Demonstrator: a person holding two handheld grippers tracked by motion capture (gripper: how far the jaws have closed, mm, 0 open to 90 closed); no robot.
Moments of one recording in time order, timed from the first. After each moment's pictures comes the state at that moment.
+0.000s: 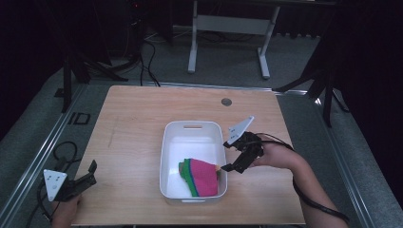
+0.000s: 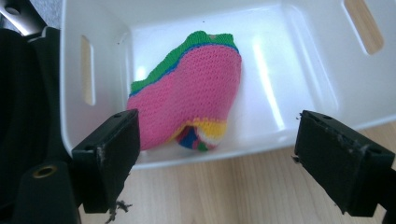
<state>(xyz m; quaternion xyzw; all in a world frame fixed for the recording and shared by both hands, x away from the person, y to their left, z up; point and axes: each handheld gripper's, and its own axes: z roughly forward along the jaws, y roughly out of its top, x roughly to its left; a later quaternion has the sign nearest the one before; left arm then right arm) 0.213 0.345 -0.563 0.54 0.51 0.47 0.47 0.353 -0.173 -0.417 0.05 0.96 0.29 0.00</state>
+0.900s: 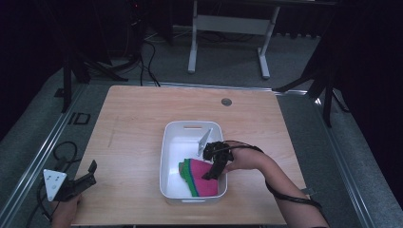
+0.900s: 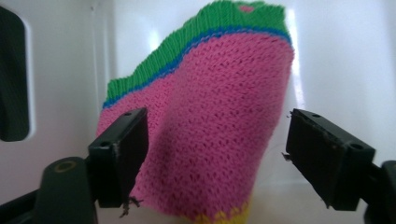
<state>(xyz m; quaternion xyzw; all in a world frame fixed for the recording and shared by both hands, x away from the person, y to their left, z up) 0.213 0.346 -0.563 0.54 0.51 0.47 0.47 0.361 -0.097 -0.481 0.02 0.98 0.18 -0.03</state>
